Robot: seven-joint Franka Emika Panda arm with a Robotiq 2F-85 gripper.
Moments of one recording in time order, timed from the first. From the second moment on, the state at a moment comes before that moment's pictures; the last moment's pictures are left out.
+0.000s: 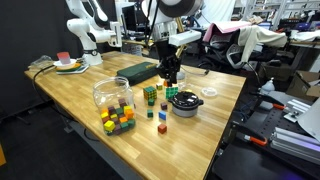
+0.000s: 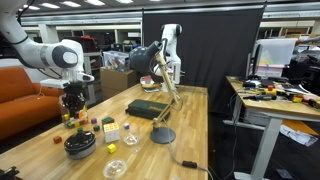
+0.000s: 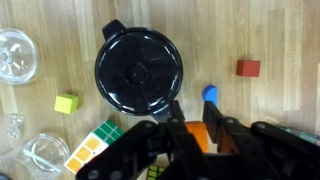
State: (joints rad) arm 0.25 0.29 0.15 -2.27 -0.05 2.38 0.28
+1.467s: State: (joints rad) arm 0.27 0.51 0.14 -2.05 -0.14 2.38 0.16
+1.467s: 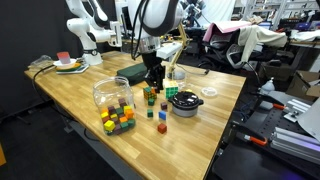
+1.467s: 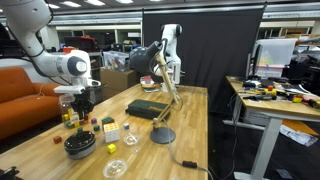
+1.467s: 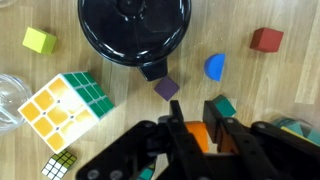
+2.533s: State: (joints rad) arm 0.27 0.75 0.11 -1.77 -0.15 2.23 0.06
